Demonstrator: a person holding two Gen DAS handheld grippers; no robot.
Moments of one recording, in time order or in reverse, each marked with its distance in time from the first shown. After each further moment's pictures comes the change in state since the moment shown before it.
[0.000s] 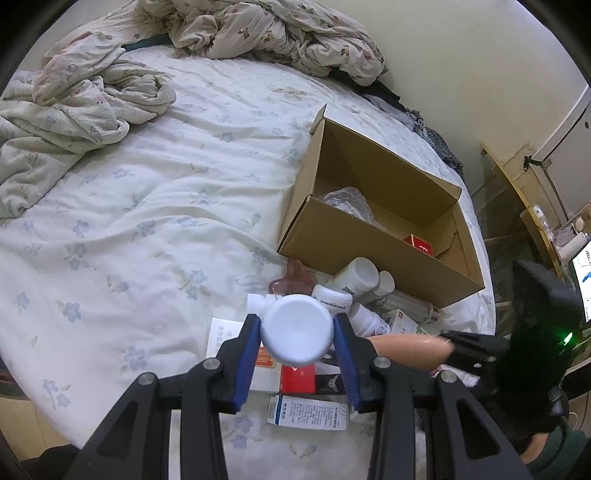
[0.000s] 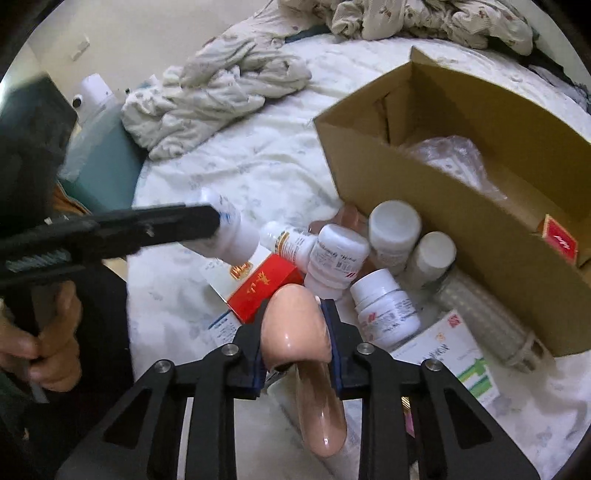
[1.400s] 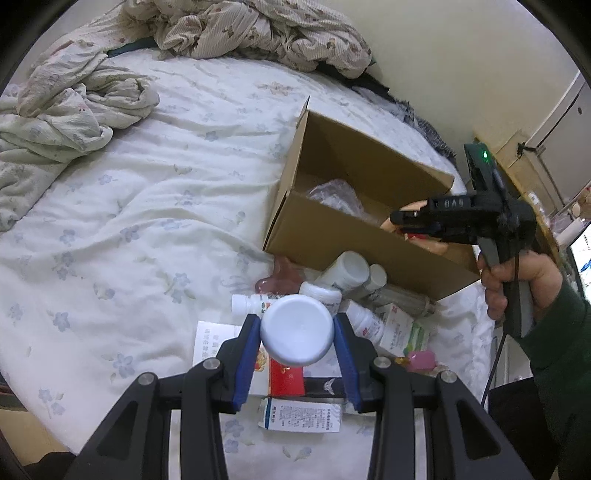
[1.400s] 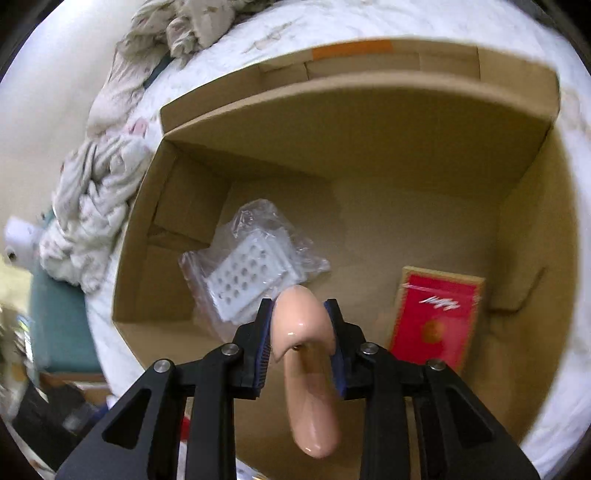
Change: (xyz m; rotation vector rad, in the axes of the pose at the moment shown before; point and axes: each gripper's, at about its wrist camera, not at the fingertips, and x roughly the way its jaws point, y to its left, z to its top) left arm 0.006 -0.012 0.004 0.045 0.013 -0.023; right arm 0.003 -0.165 0.087 0.448 0.079 -0.128
